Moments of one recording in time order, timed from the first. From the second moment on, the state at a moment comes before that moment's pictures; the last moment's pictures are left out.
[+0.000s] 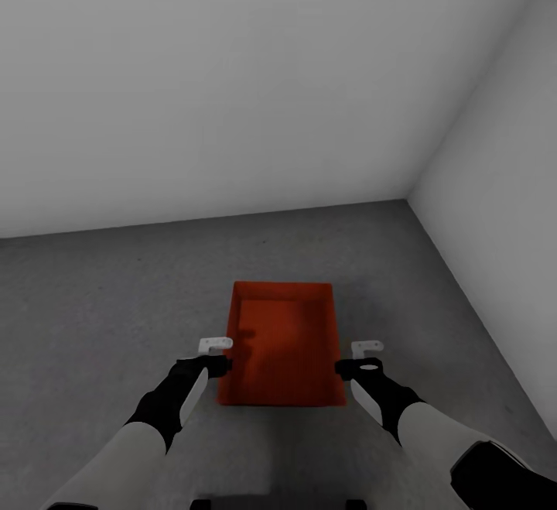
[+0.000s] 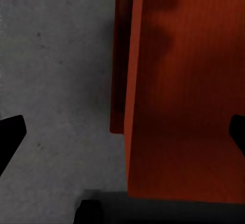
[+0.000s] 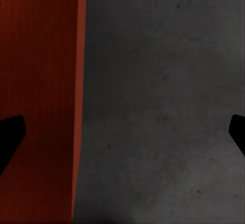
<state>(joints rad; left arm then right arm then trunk) -0.69 -0.09 -0.04 -0.64 0.08 0.46 0.14 -0.83 0.01 0.59 -0.27 -0.51 0.15 -0.29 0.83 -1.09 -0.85</state>
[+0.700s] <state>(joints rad) -0.69 -0.09 -0.05 -0.64 0.08 0.46 0.14 -0.83 0.01 0.59 -0.27 -0.51 0.15 -0.29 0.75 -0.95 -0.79</state>
